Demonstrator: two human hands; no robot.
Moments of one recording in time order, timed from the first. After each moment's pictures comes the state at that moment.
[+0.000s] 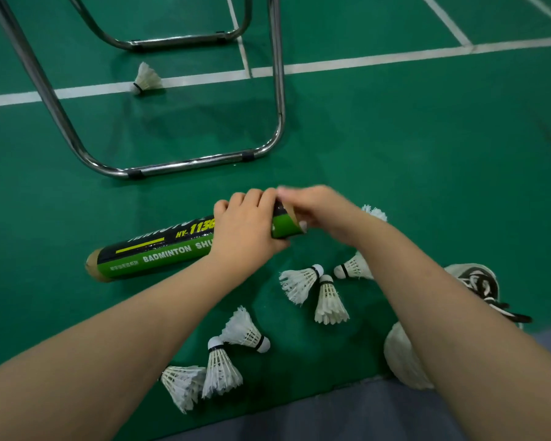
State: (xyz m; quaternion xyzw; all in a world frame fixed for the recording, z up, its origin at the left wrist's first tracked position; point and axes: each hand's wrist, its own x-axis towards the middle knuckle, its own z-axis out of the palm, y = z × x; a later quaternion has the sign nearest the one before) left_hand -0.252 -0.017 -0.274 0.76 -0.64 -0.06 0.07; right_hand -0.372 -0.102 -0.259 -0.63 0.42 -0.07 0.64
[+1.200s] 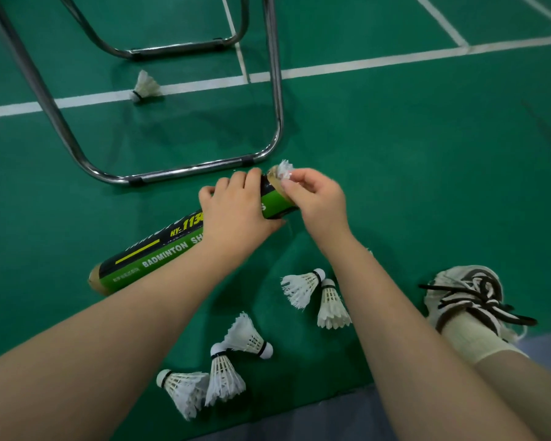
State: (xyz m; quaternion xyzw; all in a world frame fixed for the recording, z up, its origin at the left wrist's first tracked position) left_hand -0.238 -0.036 -0.262 0.80 -0.60 -0.03 0.11; right_hand -0.355 -0.084 -0.262 -0.59 0.46 -0.38 0.54
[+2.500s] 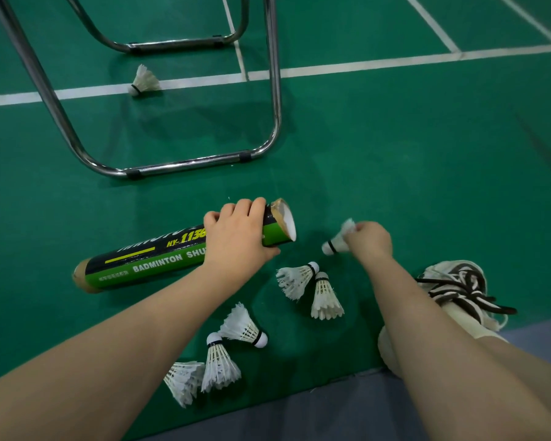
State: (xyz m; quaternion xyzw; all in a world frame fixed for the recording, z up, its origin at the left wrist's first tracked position) left_hand -0.250 0.004 -0.277 0.78 -0.62 -0.08 0.07; right_hand -0.443 -0.103 -0.338 -0.57 0.77 -0.01 0.30
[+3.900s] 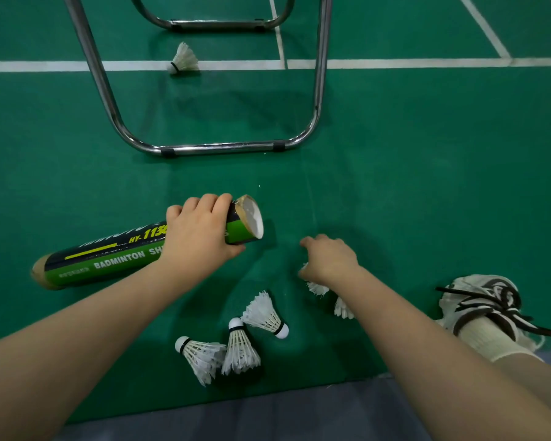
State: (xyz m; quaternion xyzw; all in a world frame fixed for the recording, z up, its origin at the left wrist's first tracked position) left_hand -0.169 0.058 -0.282 0.81 -0.58 -0.05 0.05; right_hand -0.355 -0.040 -0.333 -0.82 0.48 0.25 0.19
